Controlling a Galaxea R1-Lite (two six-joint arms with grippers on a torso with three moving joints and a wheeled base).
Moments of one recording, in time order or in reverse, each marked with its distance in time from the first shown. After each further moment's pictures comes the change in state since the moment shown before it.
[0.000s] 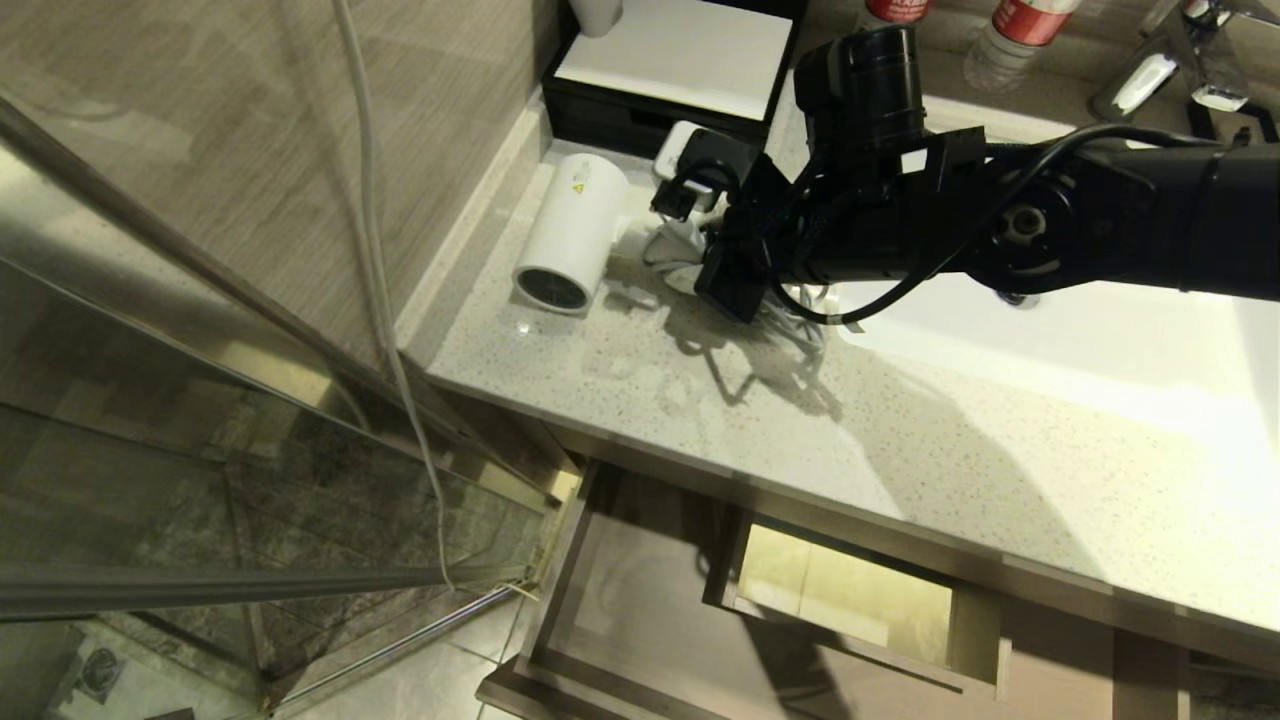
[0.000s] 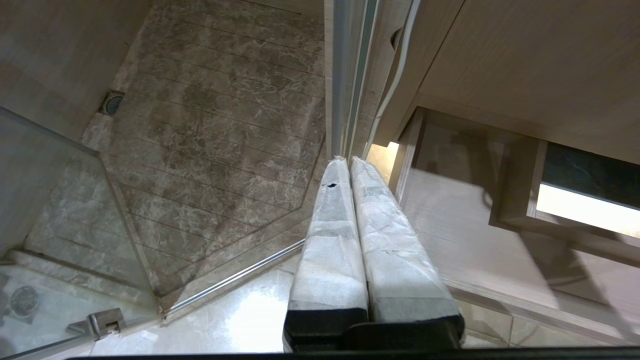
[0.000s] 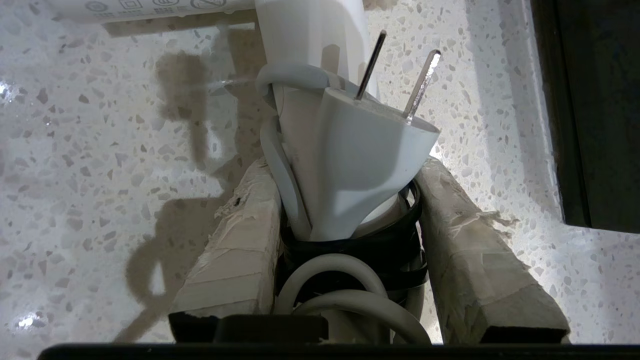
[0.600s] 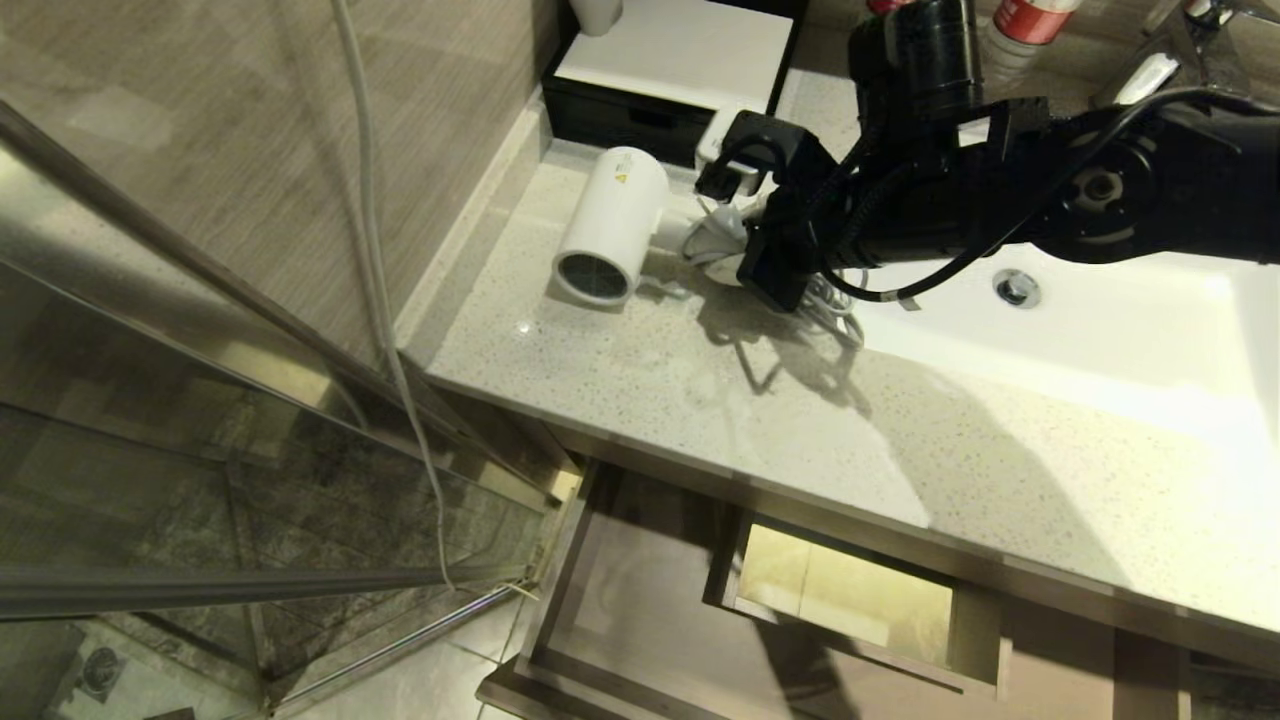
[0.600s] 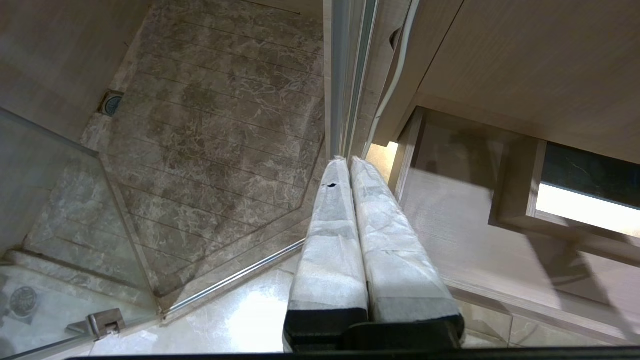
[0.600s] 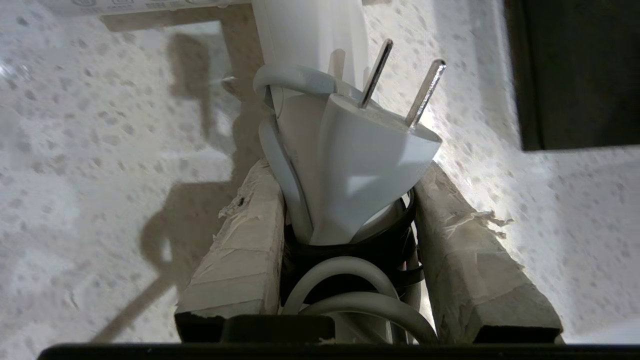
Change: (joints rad) left arm 0.000 0.000 0.000 0.000 0.000 0.000; right arm -0.041 -0.070 0.019 0.060 0.000 0.004
